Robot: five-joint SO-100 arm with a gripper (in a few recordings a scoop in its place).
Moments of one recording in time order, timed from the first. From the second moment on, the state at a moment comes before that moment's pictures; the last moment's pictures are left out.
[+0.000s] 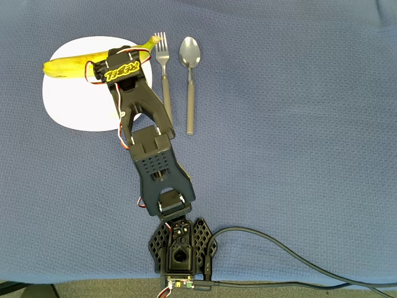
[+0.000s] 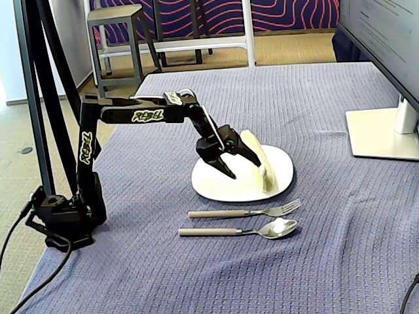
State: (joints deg) arm -26.2 74.3 85.0 48.3 20.7
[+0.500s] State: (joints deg) arm -22.6 95.7 92.8 53.3 13.0
